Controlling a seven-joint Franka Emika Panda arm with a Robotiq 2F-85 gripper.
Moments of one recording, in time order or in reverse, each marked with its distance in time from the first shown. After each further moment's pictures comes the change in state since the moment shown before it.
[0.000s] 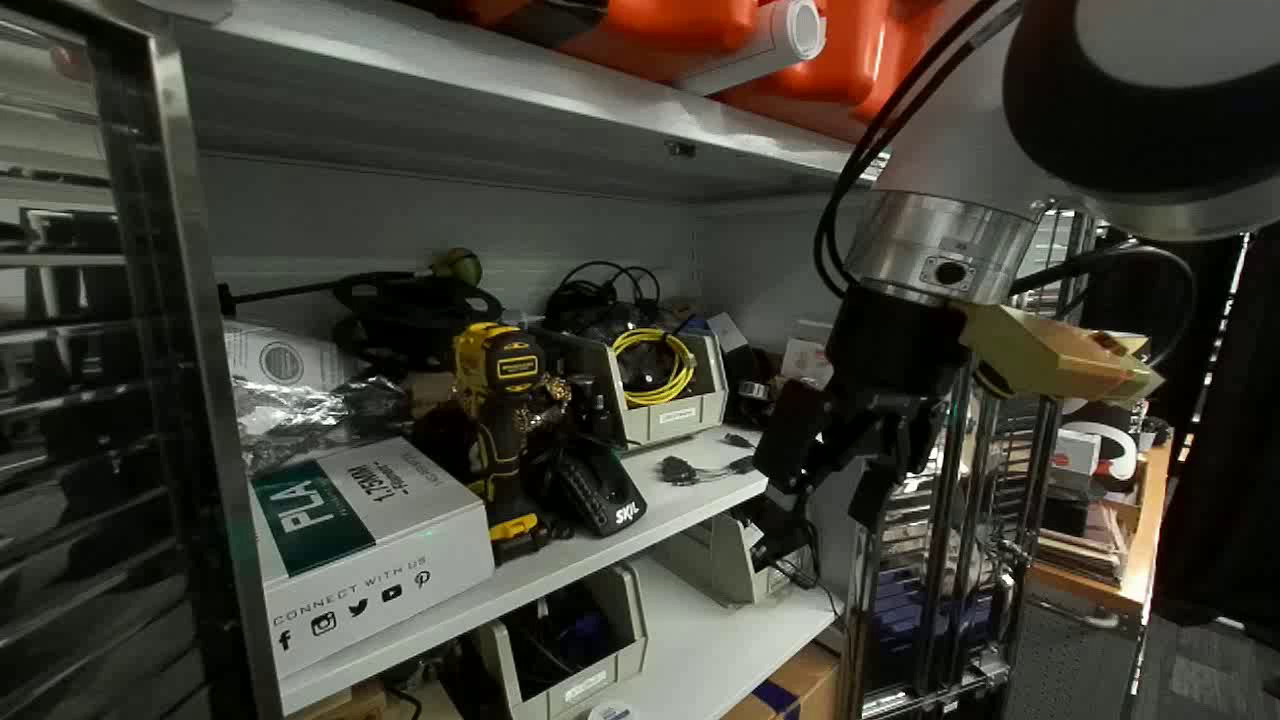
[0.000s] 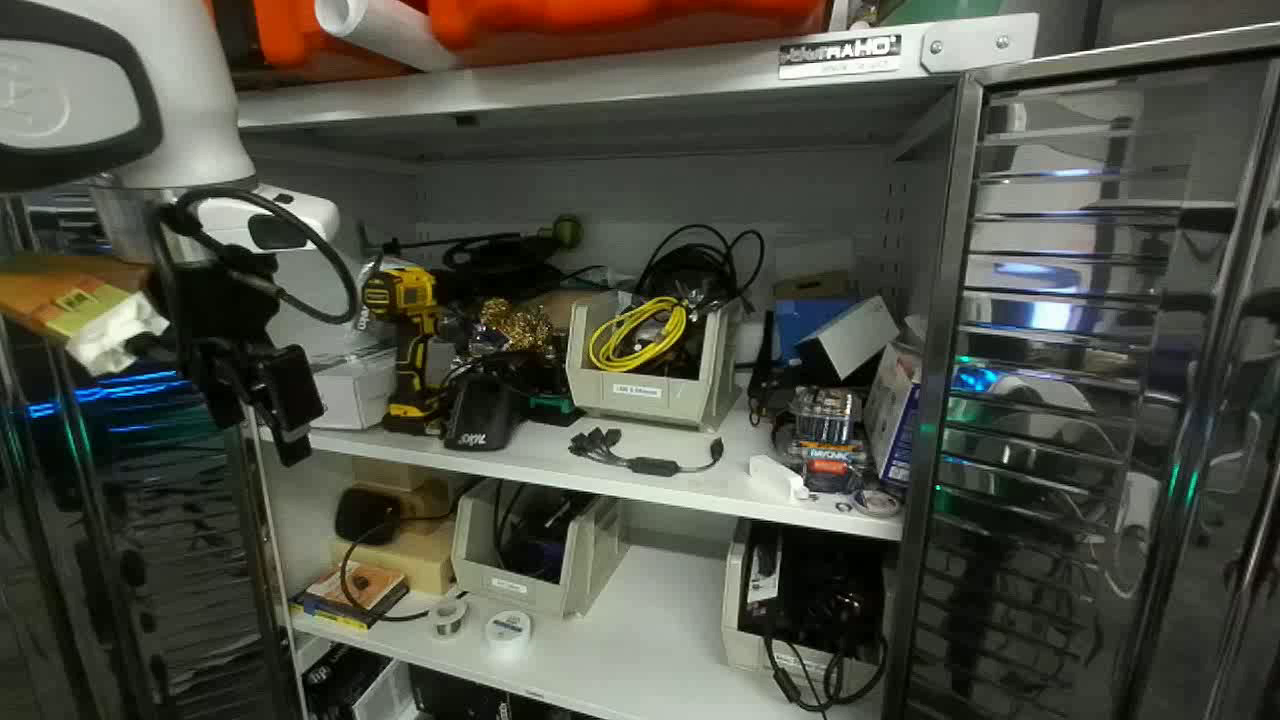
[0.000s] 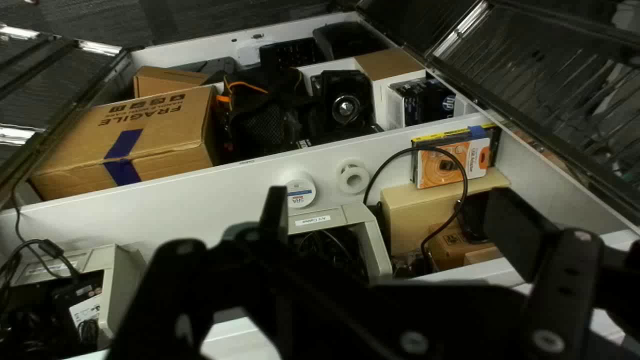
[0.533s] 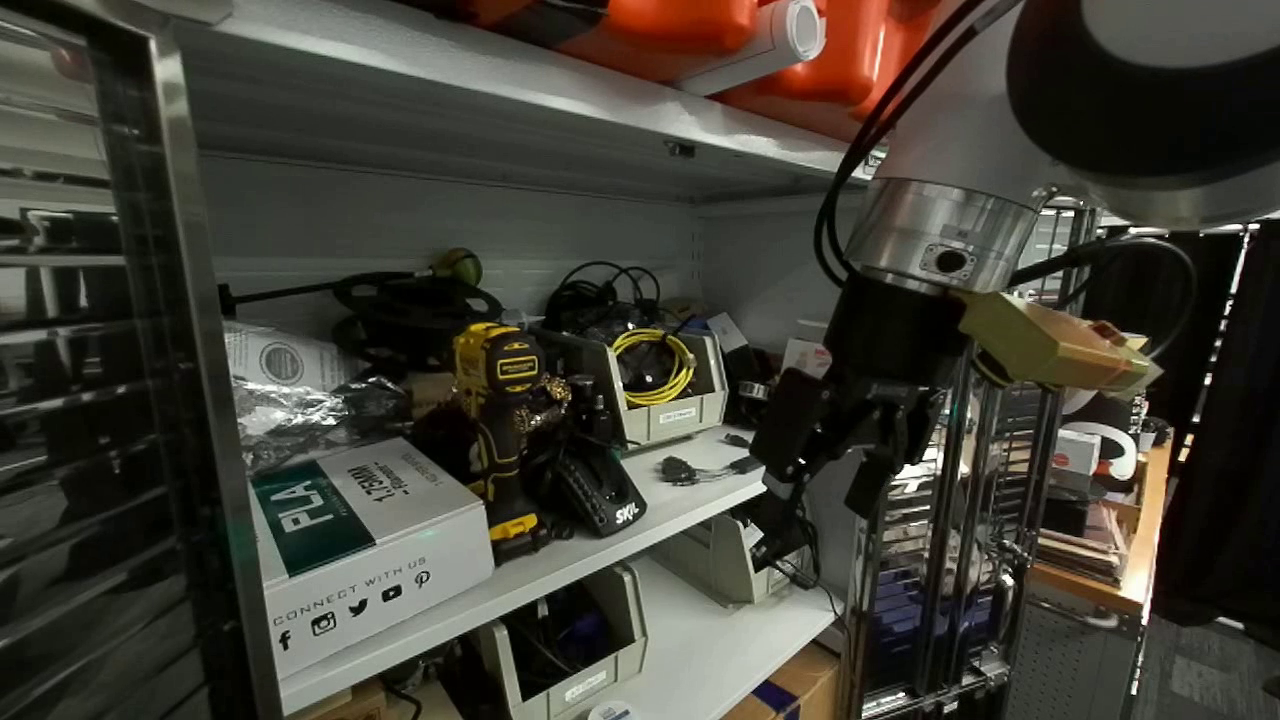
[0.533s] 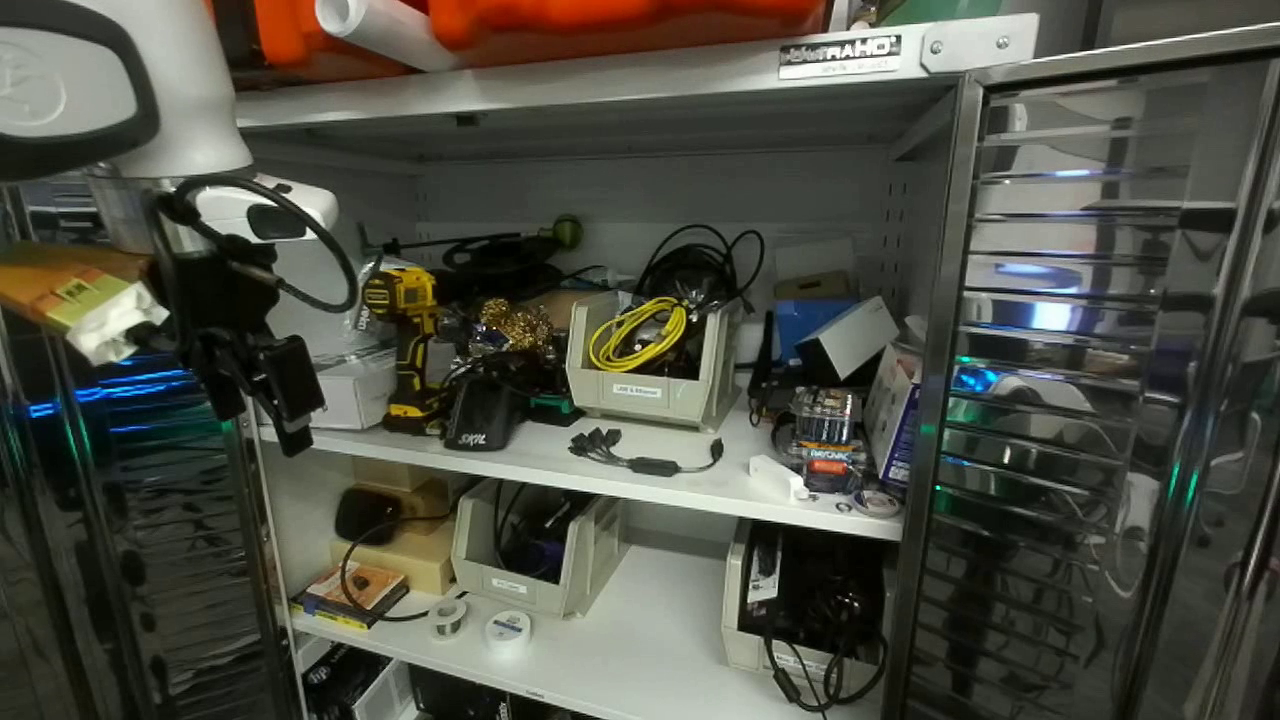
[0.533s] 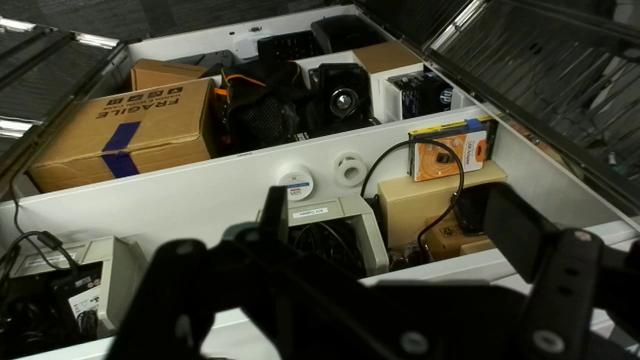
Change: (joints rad) arm 0.000 -0.006 0.000 0.008 0.000 0.000 0.000
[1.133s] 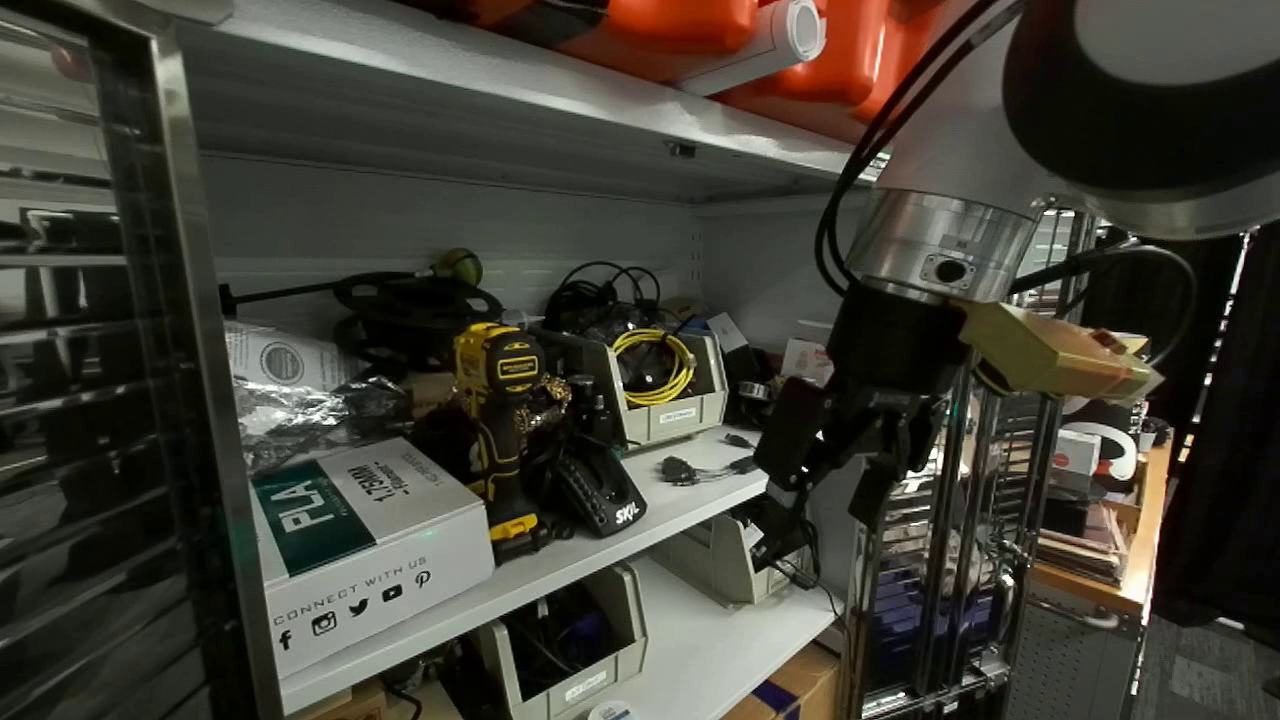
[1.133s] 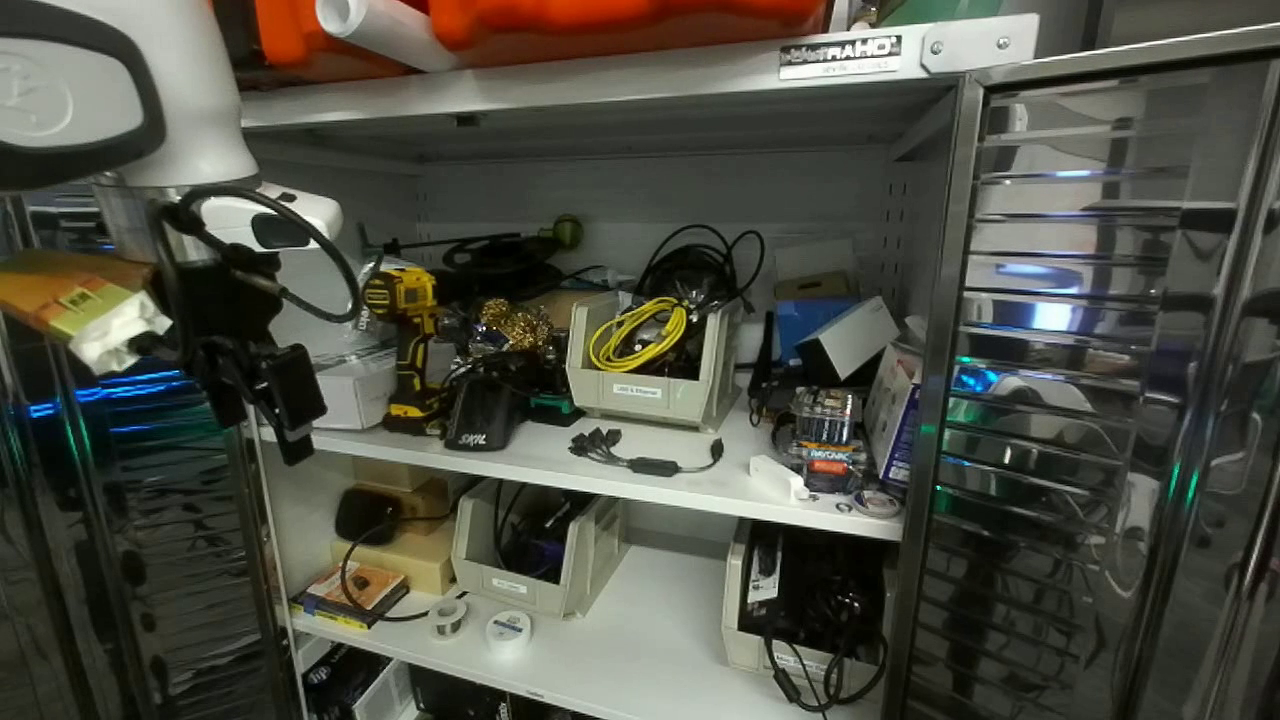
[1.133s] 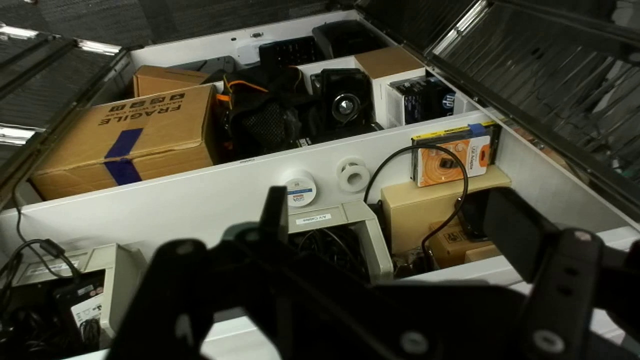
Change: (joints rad) arm -0.001 0.008 -0.005 -0.006 0.000 0.000 0.000
